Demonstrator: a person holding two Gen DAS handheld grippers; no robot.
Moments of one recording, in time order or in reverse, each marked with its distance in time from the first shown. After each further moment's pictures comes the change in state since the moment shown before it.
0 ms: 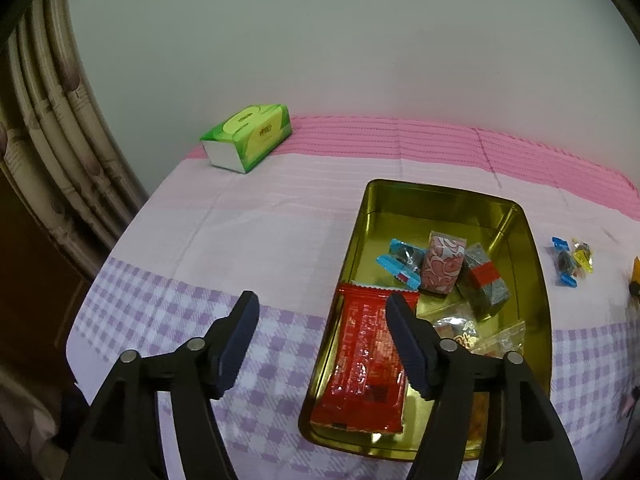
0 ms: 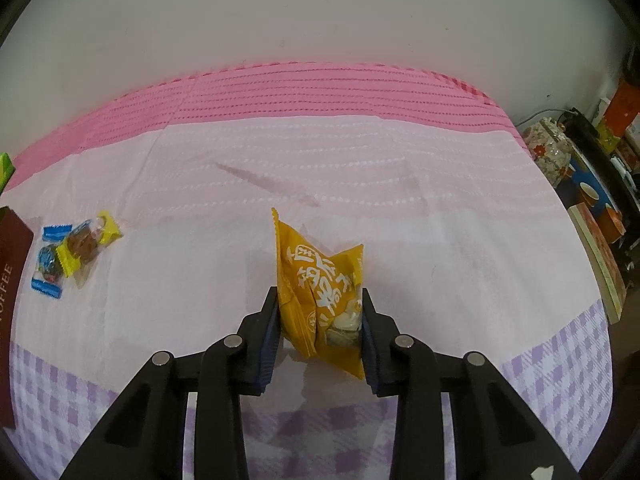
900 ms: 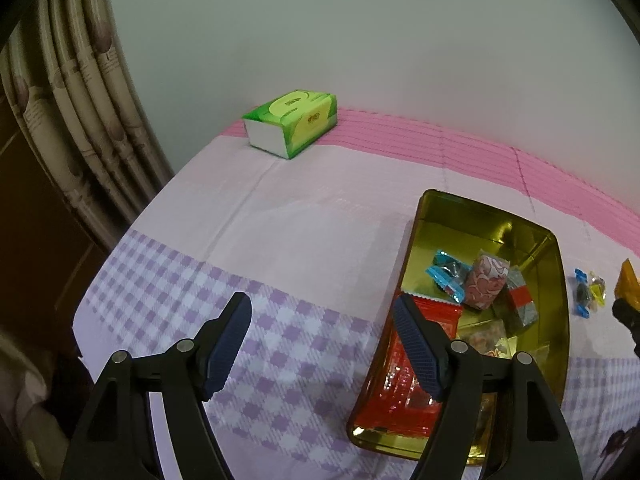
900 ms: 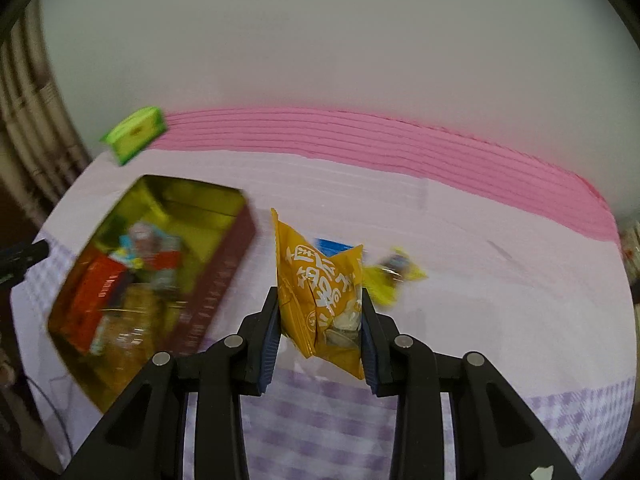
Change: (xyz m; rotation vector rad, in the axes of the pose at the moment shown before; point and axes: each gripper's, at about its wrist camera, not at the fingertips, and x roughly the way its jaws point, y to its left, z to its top) left arm 0.004 0.042 0.006 -0.133 0.044 0.040; right arm -0.096 0.182 0.008 -0.292 -0.080 0.347
